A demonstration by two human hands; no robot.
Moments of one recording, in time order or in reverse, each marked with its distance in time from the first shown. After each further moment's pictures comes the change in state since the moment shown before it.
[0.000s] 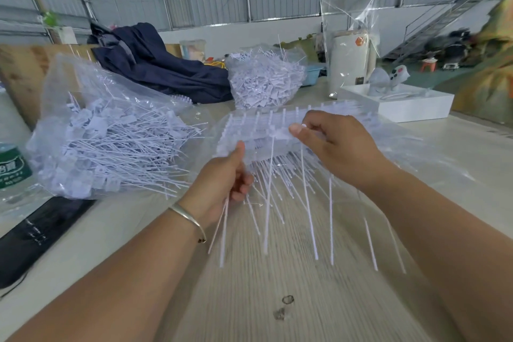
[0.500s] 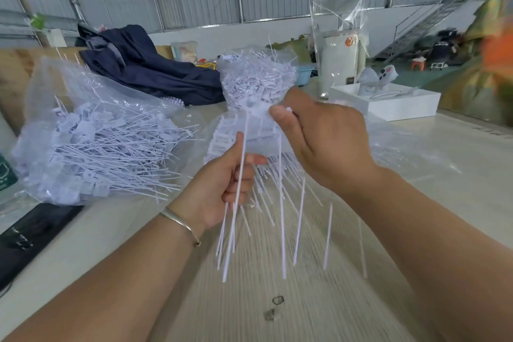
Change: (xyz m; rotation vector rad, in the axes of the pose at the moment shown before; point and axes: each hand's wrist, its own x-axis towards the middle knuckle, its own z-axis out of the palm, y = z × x) left_hand -0.011 0.009 0.009 -0.227 -0.347 -0.063; right_hand -0.010 -0.047 -0.011 -0.305 0.300 -0.236
